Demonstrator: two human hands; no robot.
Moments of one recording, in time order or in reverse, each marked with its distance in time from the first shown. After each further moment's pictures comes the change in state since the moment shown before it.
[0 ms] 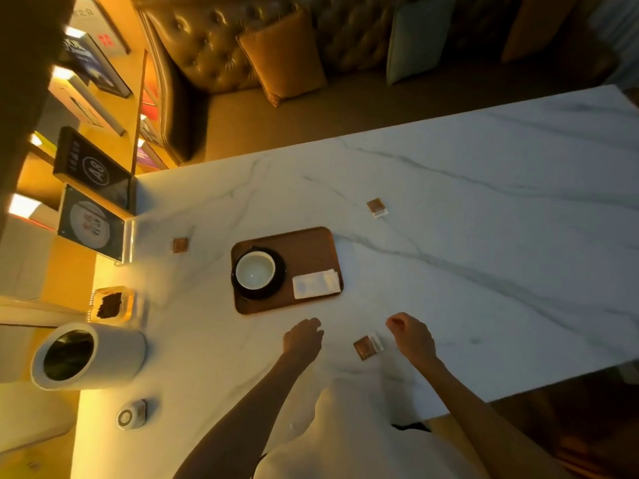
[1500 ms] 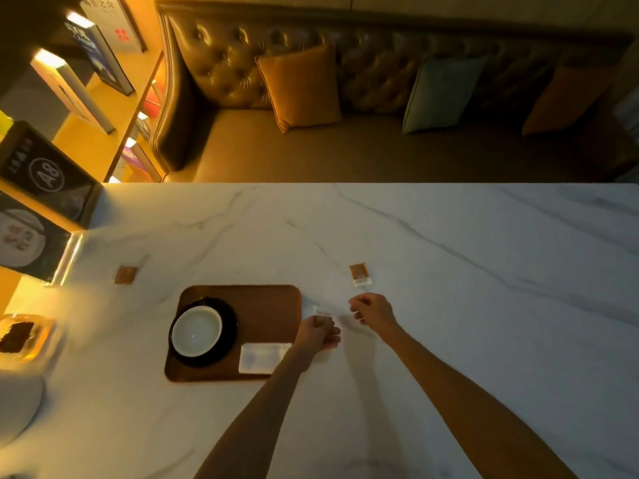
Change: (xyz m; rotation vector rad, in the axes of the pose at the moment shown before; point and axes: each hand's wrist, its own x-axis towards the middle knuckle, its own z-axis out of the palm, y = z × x) left_hand 0.178 0.135 -0.053 -1.481 -0.030 -0.133; right_hand 0.235 -0.108 -0.079 0.260 -0.194 -0.104
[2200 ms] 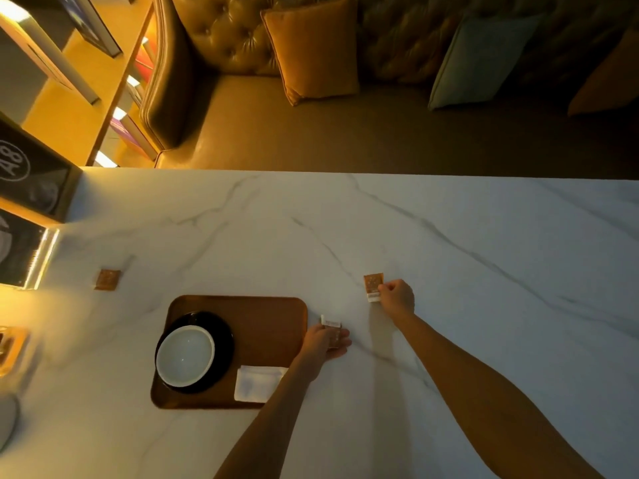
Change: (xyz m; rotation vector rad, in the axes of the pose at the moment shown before) left_hand 0.079 -0.005 -0.005 -0.221 0.054 -0.228; right_hand 0.124 0.004 0.000 -0.225 0.258 0.194
